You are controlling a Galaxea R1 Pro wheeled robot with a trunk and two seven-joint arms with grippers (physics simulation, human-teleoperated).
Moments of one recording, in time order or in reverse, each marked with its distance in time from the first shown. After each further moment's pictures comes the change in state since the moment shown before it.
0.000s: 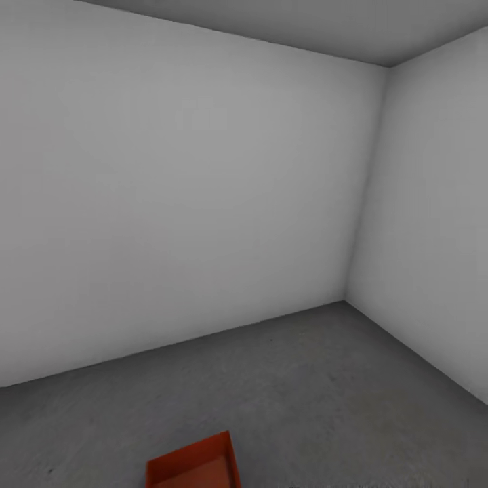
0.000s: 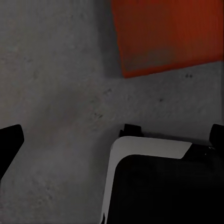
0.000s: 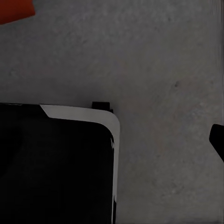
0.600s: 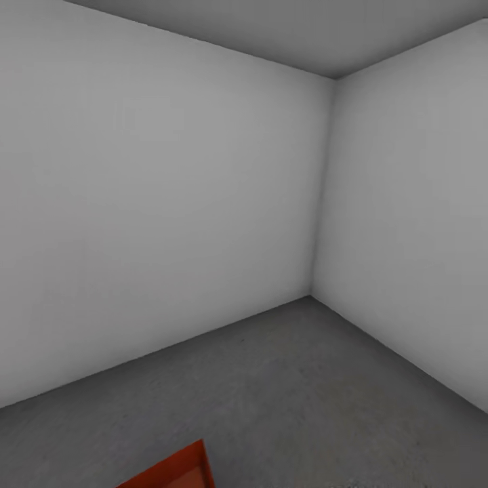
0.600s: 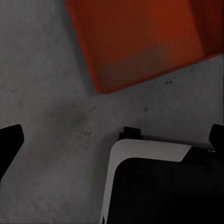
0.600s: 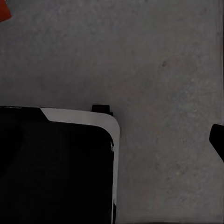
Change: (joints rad) left arm 0.000 0.000 0.000 0.000 0.000 0.000 0.000; right arm 0.000 0.000 0.000 0.000 0.000 0.000 0.000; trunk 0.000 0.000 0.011
